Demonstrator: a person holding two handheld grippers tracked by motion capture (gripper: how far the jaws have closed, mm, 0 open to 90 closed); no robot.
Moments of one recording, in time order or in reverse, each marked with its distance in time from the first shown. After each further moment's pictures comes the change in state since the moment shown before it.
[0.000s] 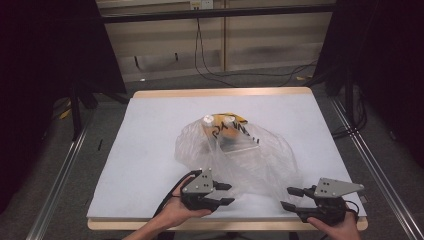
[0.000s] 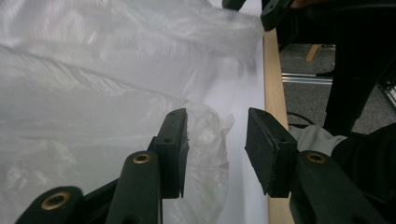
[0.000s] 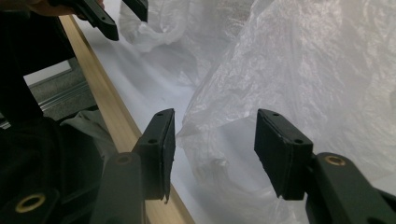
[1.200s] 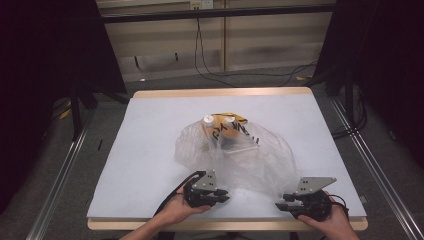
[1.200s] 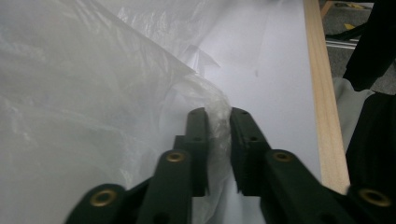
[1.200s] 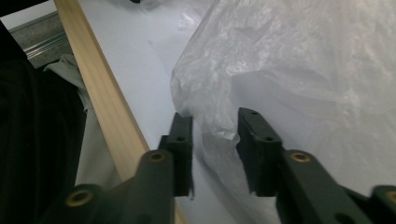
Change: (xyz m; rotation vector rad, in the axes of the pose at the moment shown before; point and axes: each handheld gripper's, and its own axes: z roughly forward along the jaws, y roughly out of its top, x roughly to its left) left arm 0.018 -0.025 0.019 0.178 -0.012 -0.047; right arm -0.008 -0.005 0.031 0.215 0.027 -0.046
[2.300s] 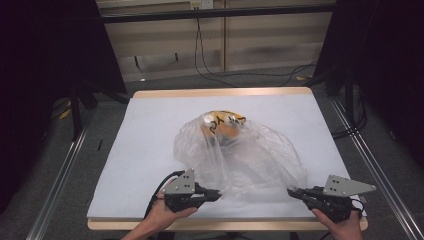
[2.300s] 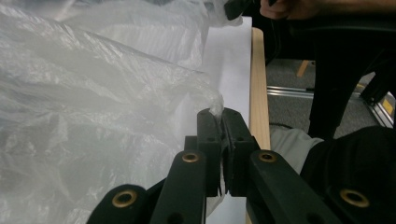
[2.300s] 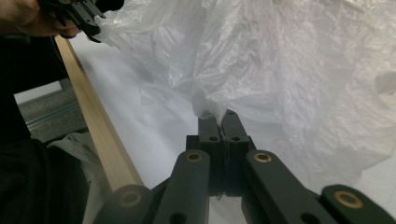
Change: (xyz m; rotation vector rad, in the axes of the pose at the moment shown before) left arm -0.025 0.011 -0.067 -0.273 0.001 0.007; right arm 0.006 0.001 -0.047 -0.344 -0.074 0.025
